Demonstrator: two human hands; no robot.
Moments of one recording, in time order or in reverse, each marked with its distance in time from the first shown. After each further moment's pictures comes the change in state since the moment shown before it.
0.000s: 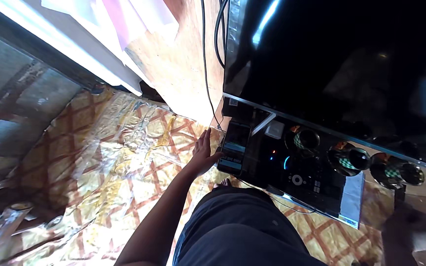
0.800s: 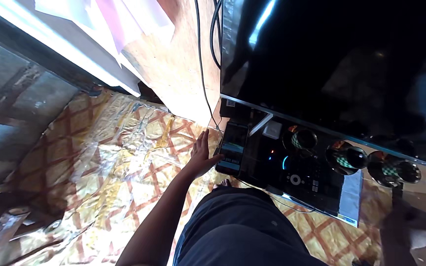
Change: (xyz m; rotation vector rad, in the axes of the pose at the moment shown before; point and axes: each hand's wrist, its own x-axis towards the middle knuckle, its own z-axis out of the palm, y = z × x) left_hand -0.002 0.002 0.000 0.019 0.009 0.005; right_hand 0.001 -0.001 -0.002 0.002 -0.009 0.005
